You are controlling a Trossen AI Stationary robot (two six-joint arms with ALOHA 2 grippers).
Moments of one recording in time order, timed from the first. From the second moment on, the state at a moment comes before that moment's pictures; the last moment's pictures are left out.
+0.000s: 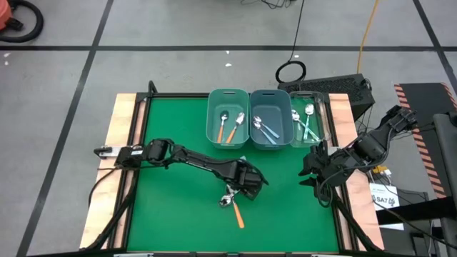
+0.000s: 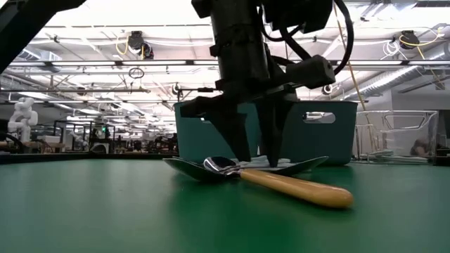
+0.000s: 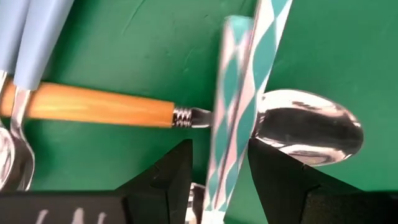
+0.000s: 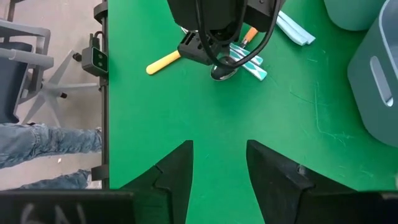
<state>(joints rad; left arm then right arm) -0.20 2.36 1.99 -0.99 -0.03 -1.13 0.62 1.01 1.17 -1.13 0.21 0.77</state>
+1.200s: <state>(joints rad) -0.20 2.37 2.00 -1.00 -0.06 -1.11 0.62 1.01 1.17 -1.14 0.21 0.77</state>
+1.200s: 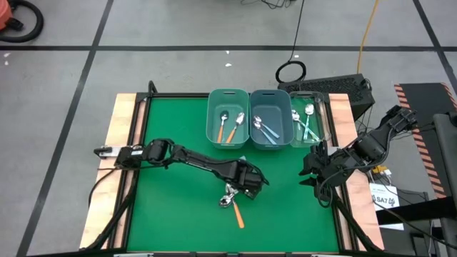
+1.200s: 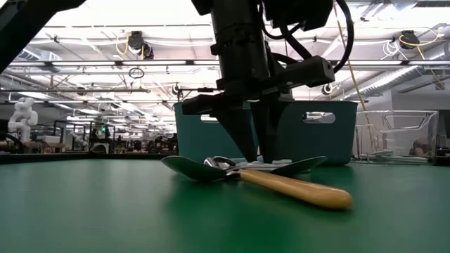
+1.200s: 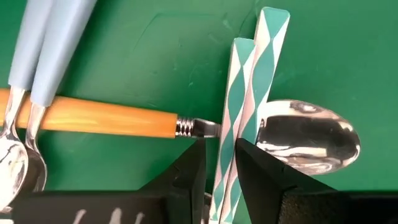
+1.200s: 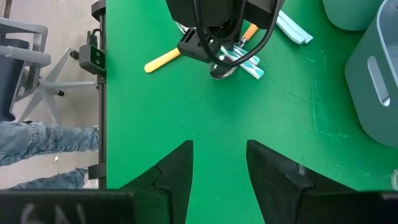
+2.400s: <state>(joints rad) -0.22 2.37 2.35 -1.25 -0.17 -0.91 0.62 1.01 1.17 -1.12 0.22 0.78</state>
